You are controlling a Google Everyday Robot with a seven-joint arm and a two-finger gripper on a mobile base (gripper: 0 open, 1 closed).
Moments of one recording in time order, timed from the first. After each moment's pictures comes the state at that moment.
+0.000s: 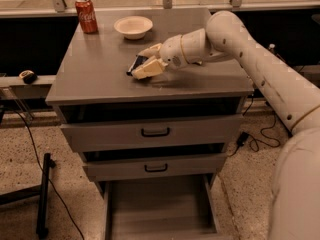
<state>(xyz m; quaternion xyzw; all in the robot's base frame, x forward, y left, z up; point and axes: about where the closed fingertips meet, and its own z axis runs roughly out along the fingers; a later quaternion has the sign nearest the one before) 0.714 0.046 0.856 -0.55 0.63 0.31 0.44</state>
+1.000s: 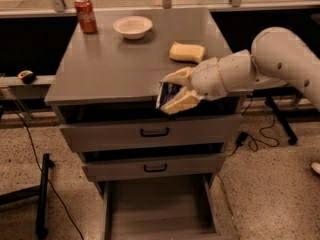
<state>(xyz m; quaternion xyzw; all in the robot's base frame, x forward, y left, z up) 0.579 -0.035 0.850 -0.63 0.59 0.24 0.43</state>
